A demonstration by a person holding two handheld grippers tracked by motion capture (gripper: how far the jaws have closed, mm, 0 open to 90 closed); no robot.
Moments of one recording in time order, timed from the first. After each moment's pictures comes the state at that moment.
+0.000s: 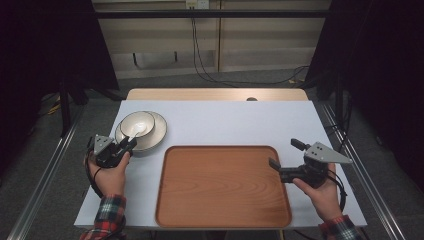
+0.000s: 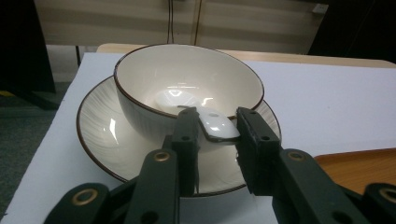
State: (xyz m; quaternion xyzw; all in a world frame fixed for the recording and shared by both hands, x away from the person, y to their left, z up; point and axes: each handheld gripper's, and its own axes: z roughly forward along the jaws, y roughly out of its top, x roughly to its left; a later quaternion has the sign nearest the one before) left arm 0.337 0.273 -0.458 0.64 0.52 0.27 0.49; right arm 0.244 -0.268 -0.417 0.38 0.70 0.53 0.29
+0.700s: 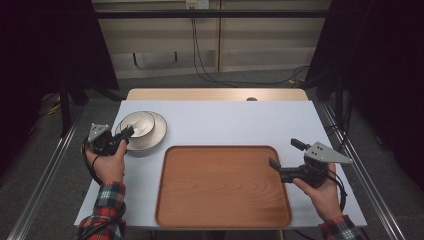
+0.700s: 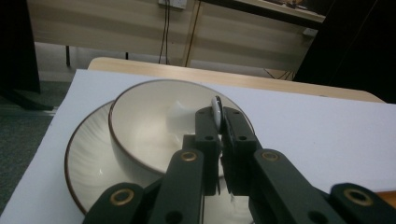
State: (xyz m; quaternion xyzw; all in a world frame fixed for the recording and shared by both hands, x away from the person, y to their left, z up) left arm 0.361 0.273 -0.430 0.62 0.53 0.26 0.52; right arm 0.244 -0.269 -0.417 0.38 0.70 0.53 0.29
